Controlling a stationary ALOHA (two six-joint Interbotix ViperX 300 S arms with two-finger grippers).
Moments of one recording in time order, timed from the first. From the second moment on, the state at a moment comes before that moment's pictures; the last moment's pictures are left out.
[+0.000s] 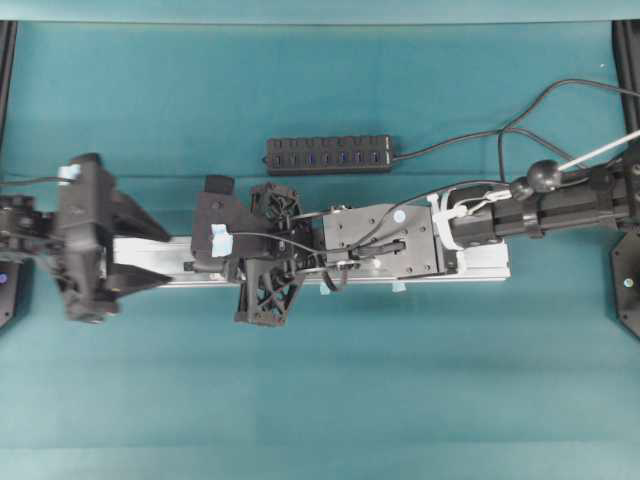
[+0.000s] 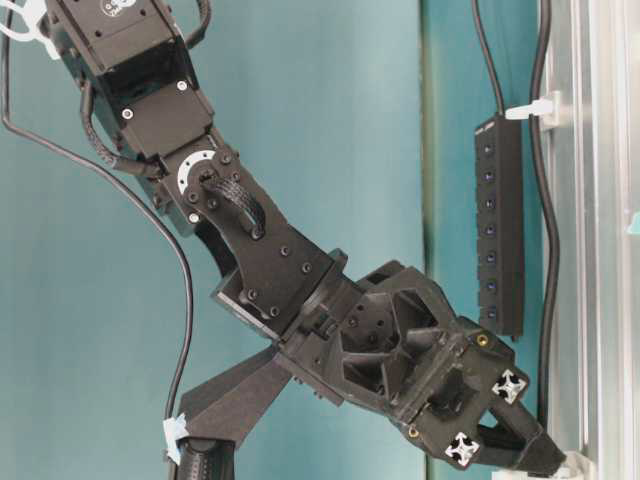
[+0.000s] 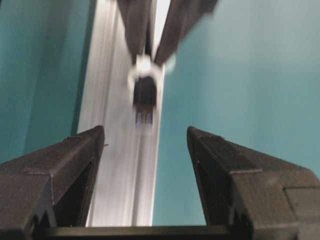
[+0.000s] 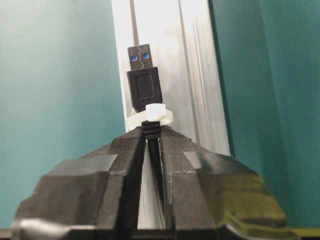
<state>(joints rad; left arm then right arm) 0.04 -0.46 1.13 0.02 0.02 -0.12 0.00 0.45 0.09 -0.19 0.31 0.25</state>
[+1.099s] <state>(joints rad) 0.04 -0.19 1.05 0.02 -0.09 -0.08 0.00 0.45 0.09 -0.19 0.30 0.25</state>
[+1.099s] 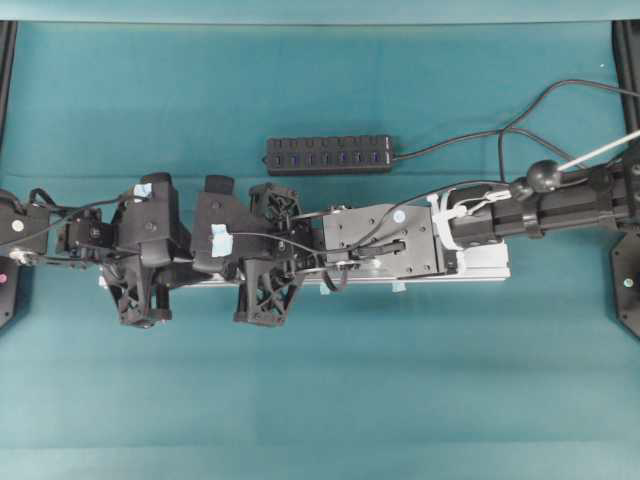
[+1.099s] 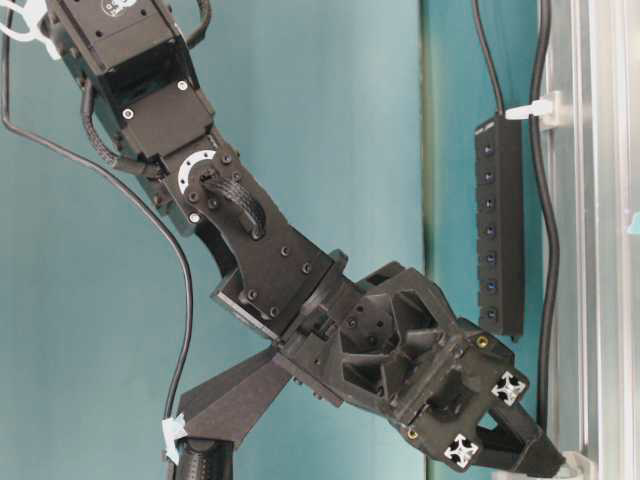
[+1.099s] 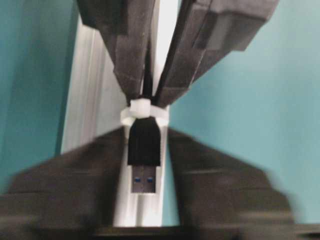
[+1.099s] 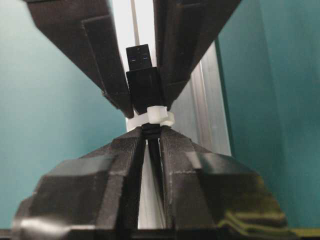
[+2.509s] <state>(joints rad) 0.01 -0.45 1.07 0.02 0.18 -0.06 0.00 0.30 0.23 -0.21 0.34 0.25</state>
